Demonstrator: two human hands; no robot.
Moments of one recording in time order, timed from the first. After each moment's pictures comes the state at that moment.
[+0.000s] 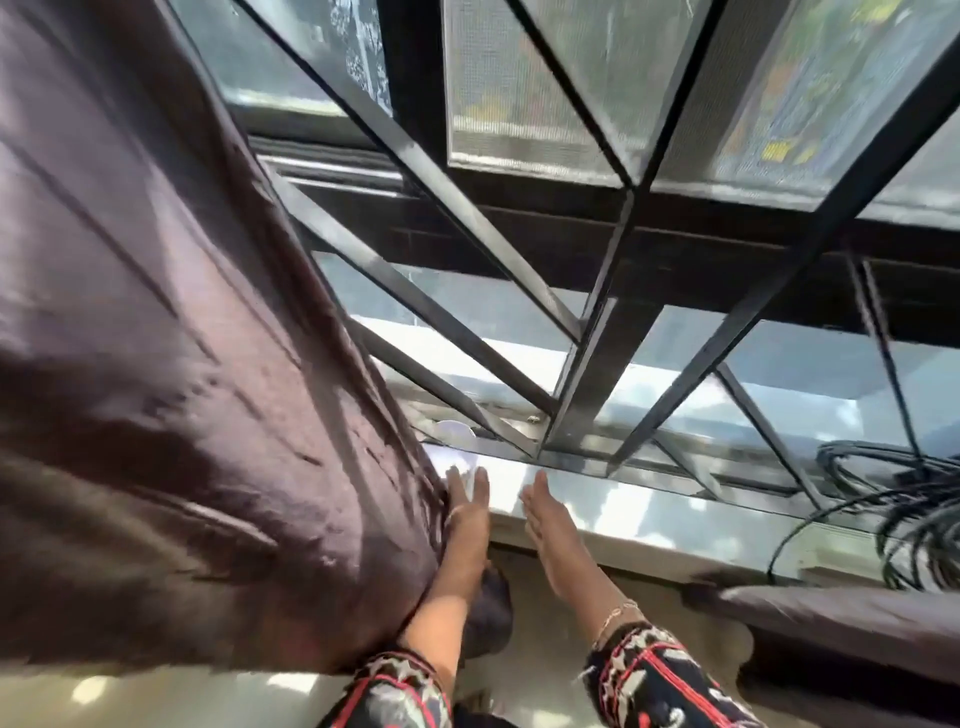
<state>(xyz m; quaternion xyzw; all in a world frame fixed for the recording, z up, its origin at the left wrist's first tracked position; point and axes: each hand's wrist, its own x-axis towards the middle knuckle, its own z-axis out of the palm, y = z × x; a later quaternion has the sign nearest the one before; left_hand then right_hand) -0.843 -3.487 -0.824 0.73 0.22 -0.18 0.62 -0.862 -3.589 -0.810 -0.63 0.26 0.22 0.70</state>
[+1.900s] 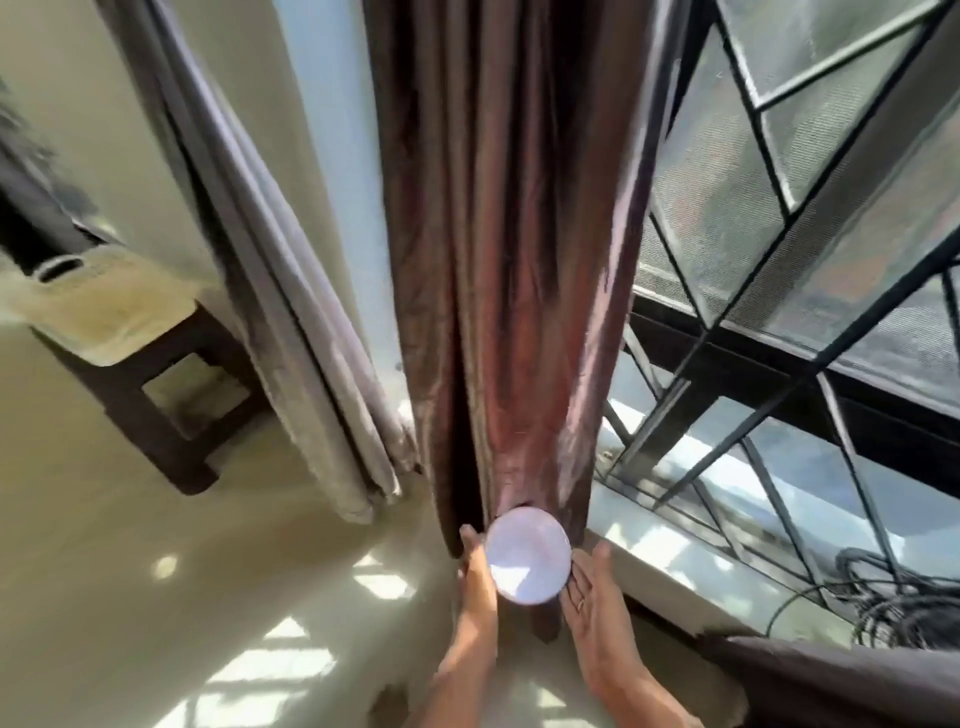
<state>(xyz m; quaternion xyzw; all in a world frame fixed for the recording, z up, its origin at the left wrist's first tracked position) -1.038 -3.426 -0.636 0.54 0.40 -0.05 0.74 -1.026 -3.546 -0.629 -0.55 0.21 0.22 0.77</state>
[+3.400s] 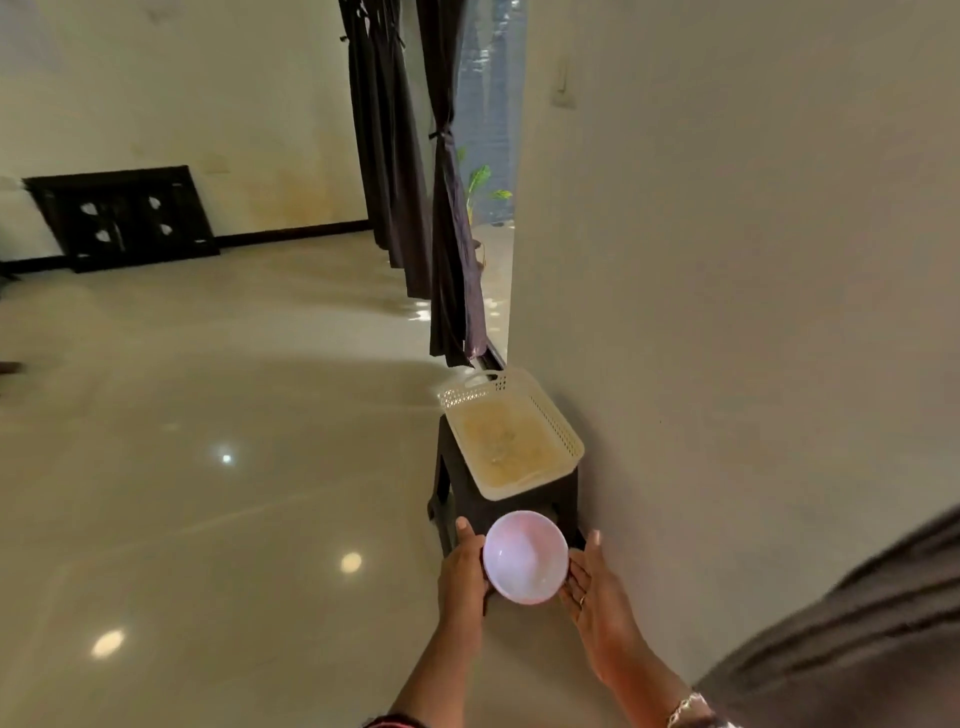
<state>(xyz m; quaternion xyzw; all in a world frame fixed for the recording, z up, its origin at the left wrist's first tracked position) -0.994 -2.790 -0.564 0.43 0.55 0.23 0.68 -0.898 -2.888 -0.574 -0.61 -0.04 0.45 0.66</state>
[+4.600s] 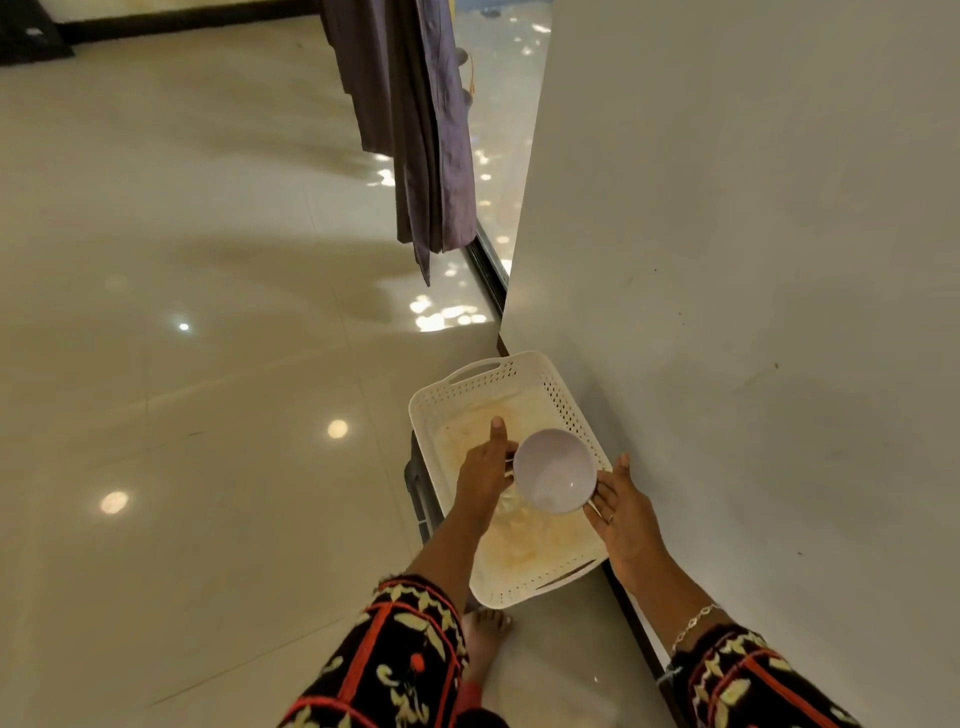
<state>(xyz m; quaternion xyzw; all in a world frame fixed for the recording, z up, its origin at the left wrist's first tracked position) -0.739 -2.461 -0.656 0.47 0.51 0.09 0.72 -0.647 -2.588 -0.648 -0.64 0.11 0.44 0.62</state>
